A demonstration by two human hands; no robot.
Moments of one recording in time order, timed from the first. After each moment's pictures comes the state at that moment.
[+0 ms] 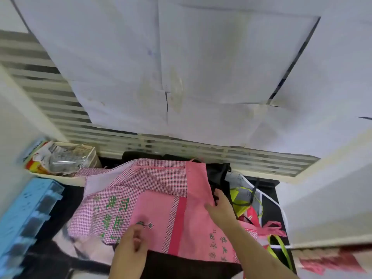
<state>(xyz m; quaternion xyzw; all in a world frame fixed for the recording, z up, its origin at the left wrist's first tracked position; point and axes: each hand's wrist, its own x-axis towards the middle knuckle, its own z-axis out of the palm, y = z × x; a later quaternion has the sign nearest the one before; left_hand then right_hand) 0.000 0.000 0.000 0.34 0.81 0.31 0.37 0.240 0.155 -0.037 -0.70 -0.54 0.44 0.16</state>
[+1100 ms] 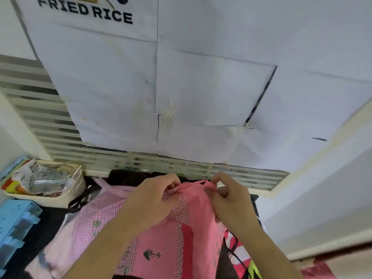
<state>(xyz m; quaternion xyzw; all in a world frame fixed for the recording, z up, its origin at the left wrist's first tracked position) 0.016 0.107 0.170 0.74 0.57 0.29 0.23 0.240 0.117 0.185 -0.59 -0.64 0.35 0.34</state>
